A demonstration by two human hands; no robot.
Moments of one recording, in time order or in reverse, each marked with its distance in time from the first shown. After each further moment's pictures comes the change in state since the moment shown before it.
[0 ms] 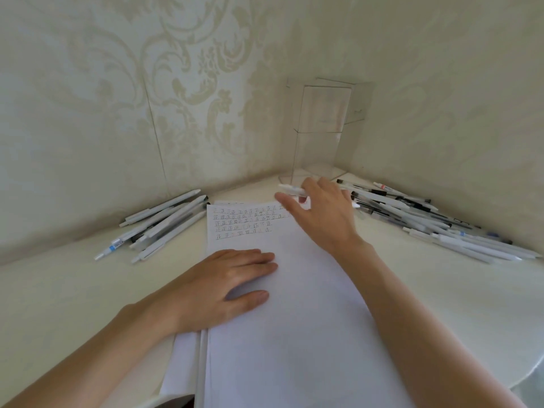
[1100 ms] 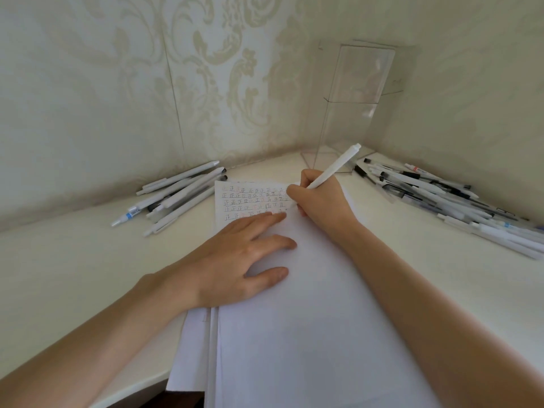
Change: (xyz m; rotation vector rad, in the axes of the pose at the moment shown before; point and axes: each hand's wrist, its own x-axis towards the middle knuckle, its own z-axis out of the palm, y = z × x) left_hand 0.001 0.004 -0.001 0.026 0.028 -0.050; right_hand -0.003 -0.030 0.018 0.719 -0.286 0.344
